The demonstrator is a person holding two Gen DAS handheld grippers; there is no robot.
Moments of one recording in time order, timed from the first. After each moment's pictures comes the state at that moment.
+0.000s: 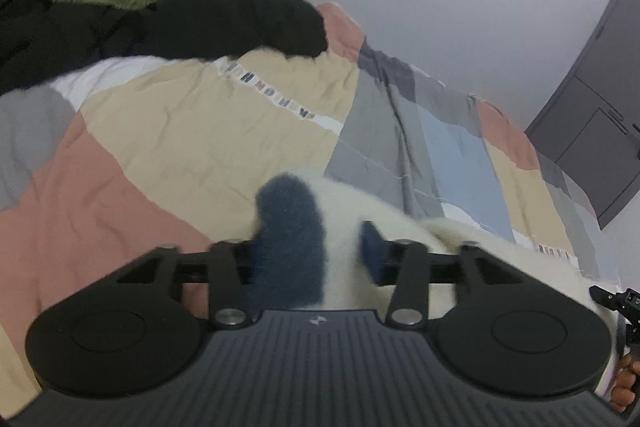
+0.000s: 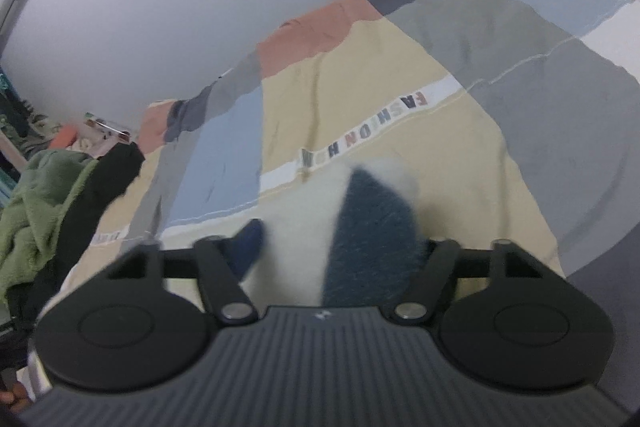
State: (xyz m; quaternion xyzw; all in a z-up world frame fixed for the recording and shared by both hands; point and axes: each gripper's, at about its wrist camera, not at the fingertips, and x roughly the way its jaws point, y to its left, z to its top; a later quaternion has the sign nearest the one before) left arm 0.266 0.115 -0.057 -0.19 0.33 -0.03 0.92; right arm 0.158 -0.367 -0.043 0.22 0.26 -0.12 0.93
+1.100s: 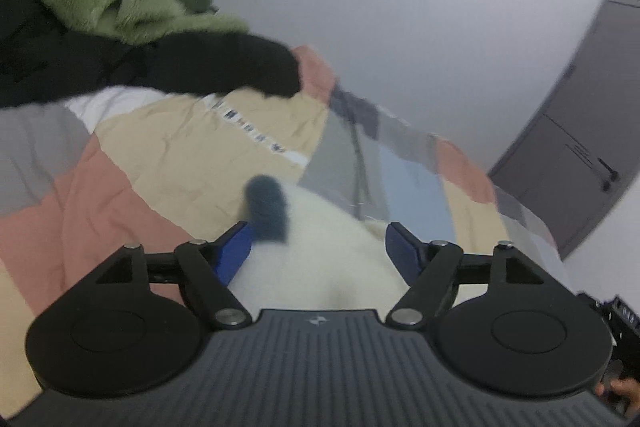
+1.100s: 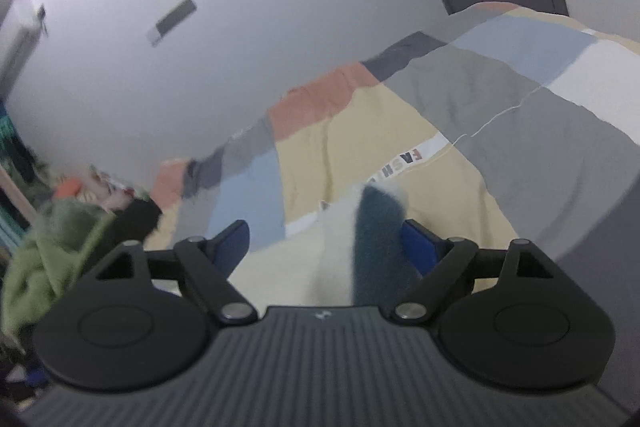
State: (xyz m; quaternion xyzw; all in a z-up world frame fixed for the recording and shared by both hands) left arm 0.201 0.118 -0.011 -0.23 0.28 -0.05 0.93; right arm 0.106 -0.336 -0.010 0.25 0.16 -0.14 0.95
